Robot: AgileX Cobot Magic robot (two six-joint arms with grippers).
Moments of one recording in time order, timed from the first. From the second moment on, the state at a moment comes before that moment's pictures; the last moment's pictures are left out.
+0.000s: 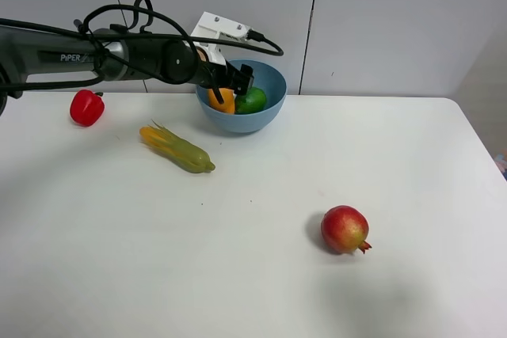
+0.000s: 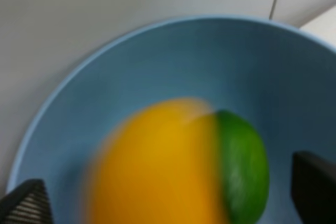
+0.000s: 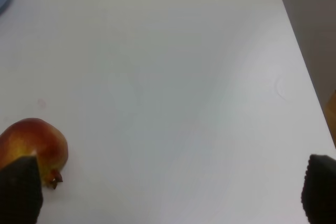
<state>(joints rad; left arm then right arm) -0.46 2.19 -1.56 -0.11 0.02 0.07 0.01 0.00 -0.50 0.00 1.07 0.09</state>
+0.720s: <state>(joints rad) -0.58 1.70 -1.56 0.08 0.54 0.00 0.01 0.00 -0.50 0.00 1.07 0.09</state>
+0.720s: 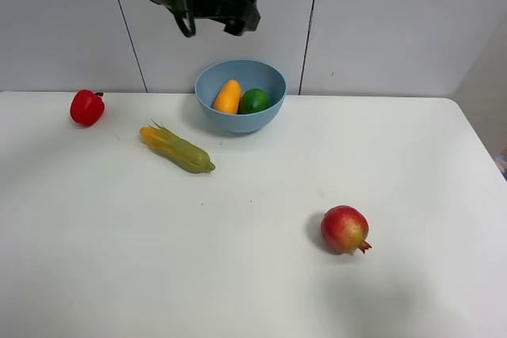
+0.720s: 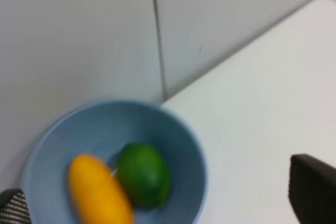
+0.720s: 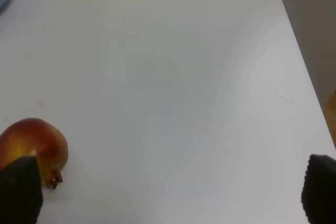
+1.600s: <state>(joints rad) -0.04 1.01 -1.18 0.12 0.96 0.05 0.01 0.00 -0.50 0.00 1.07 0.09</state>
